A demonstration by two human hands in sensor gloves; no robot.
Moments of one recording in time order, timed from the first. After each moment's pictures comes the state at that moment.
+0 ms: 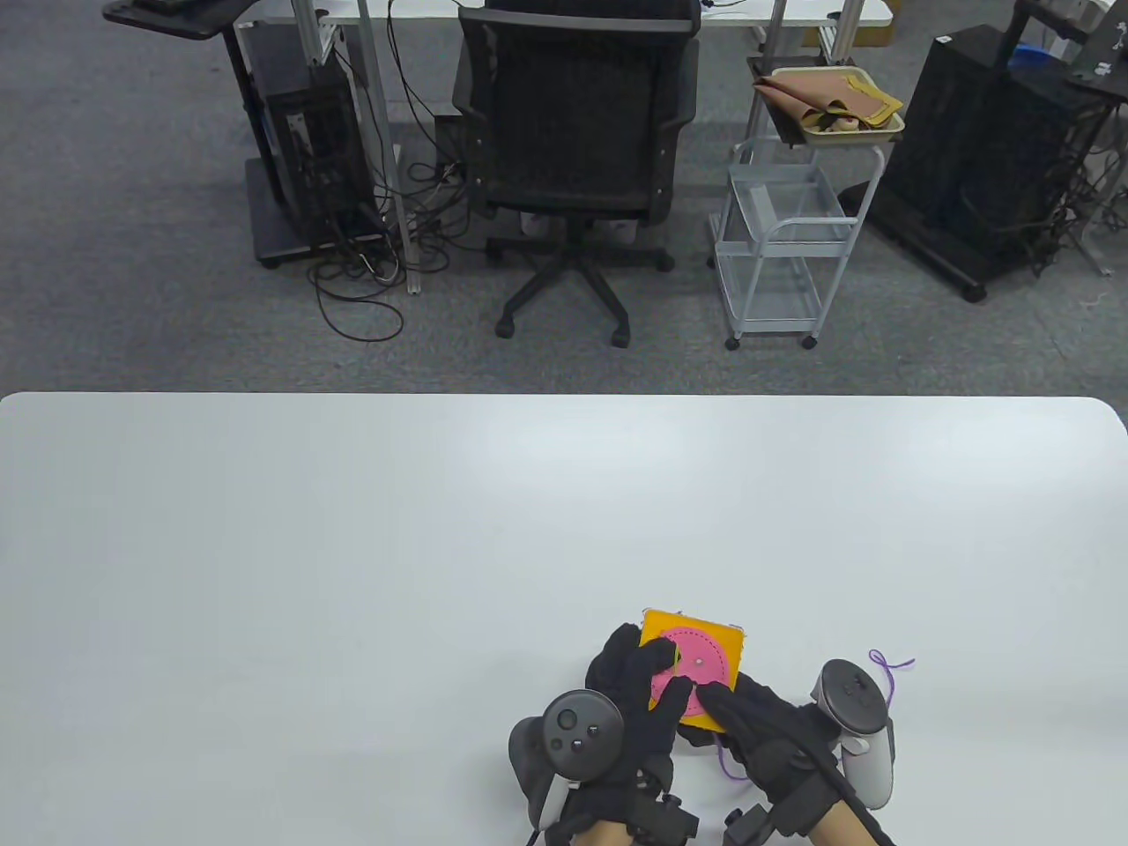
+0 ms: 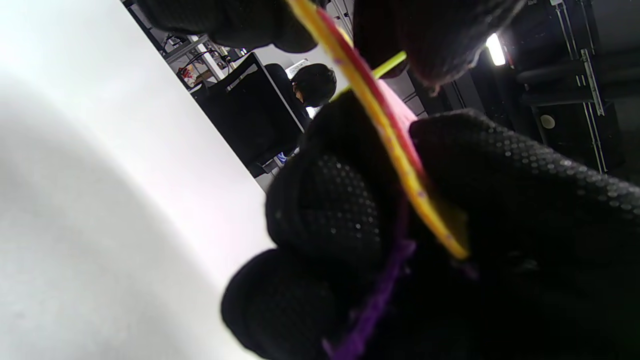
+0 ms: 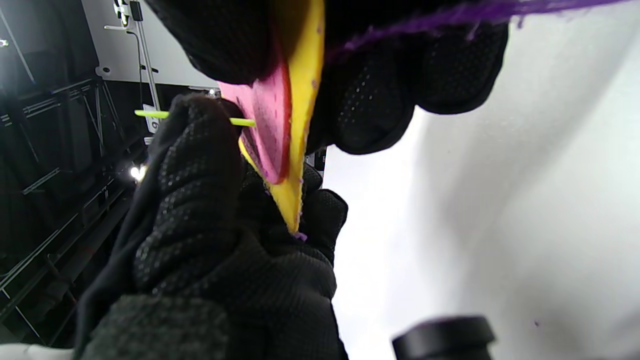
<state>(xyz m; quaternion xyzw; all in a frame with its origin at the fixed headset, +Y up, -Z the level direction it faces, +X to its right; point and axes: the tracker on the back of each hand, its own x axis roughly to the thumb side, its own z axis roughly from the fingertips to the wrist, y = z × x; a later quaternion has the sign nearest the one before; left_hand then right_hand) -0.001 -0.738 -0.268 0.07 -0.09 0.48 0.87 0.201 -0.754 -0.283 0.04 0.18 0.73 0.66</state>
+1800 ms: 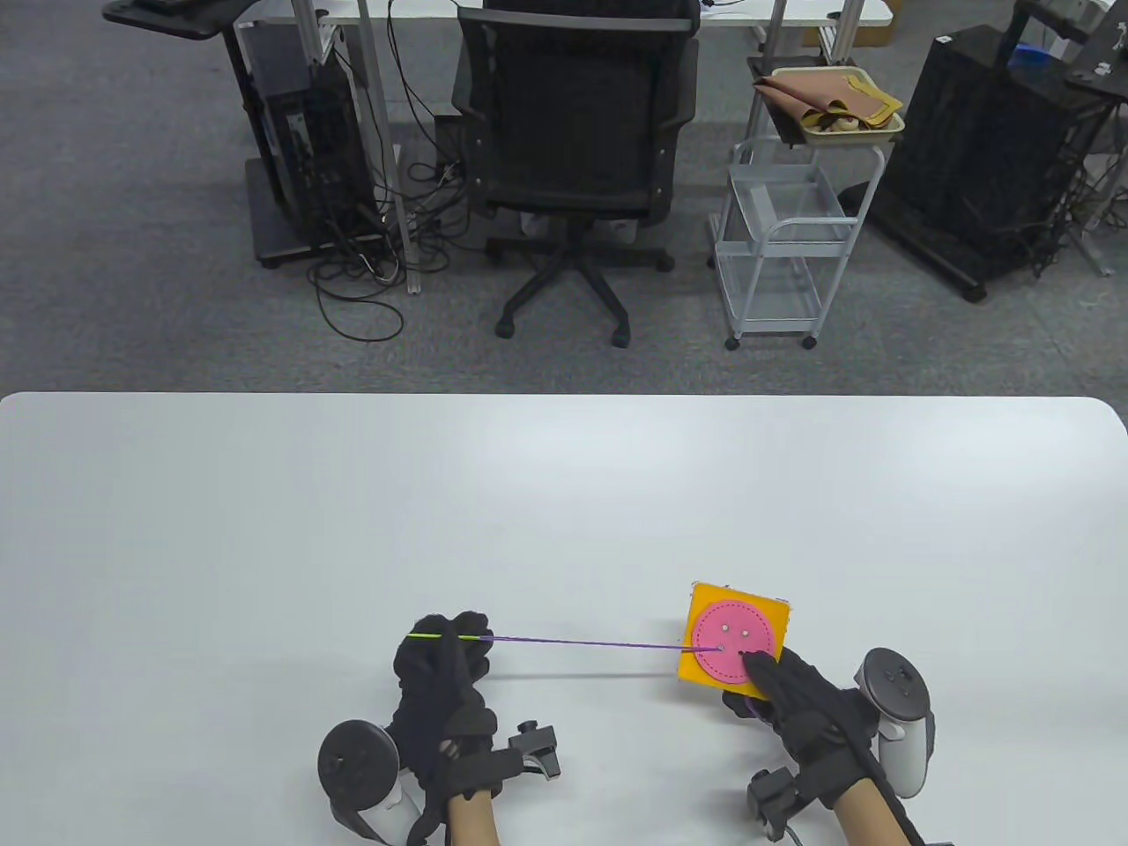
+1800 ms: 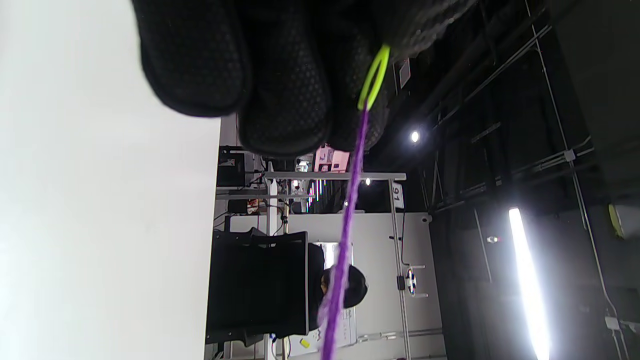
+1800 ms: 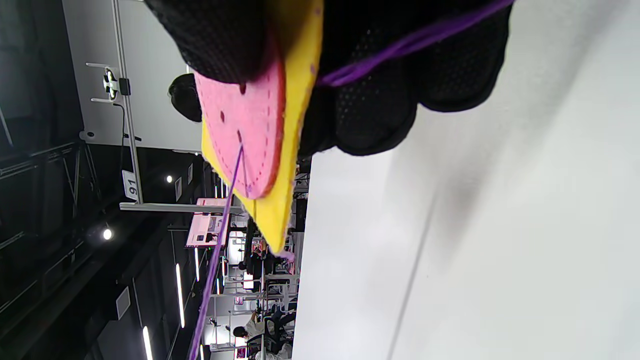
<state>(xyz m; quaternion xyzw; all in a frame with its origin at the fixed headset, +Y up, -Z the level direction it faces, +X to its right) -0.160 -0.740 -0.255 0.25 0.14 0.68 0.68 0.245 -0.763 -0.303 -0.05 0.12 0.73 0.67</state>
